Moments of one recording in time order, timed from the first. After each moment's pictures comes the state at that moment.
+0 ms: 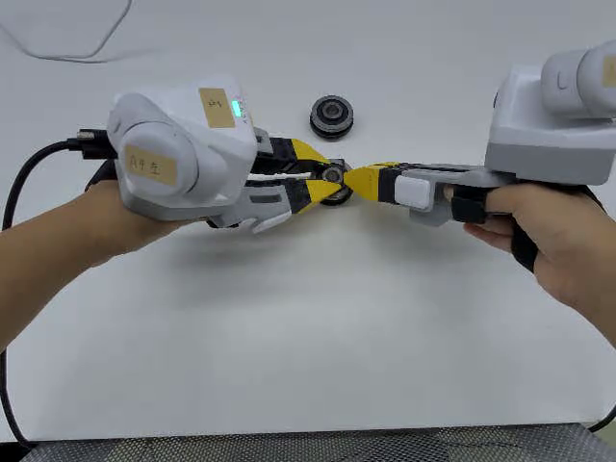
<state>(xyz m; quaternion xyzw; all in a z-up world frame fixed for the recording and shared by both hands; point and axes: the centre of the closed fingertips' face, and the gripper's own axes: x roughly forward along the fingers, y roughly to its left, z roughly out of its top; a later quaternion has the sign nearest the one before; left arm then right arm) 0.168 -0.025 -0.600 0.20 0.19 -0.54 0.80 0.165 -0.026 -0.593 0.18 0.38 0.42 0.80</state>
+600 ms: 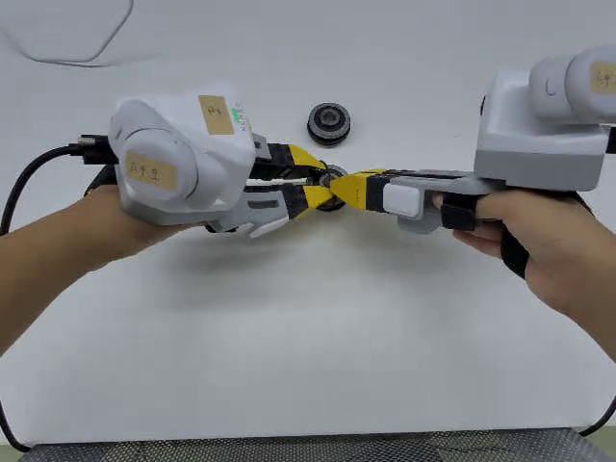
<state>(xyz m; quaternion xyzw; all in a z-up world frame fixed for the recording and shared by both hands) 0.168 -0.026 -0.600 0.20 0.19 -0.54 0.80 0.157 -0.020 -0.588 0.17 0.38 0.43 0.80</state>
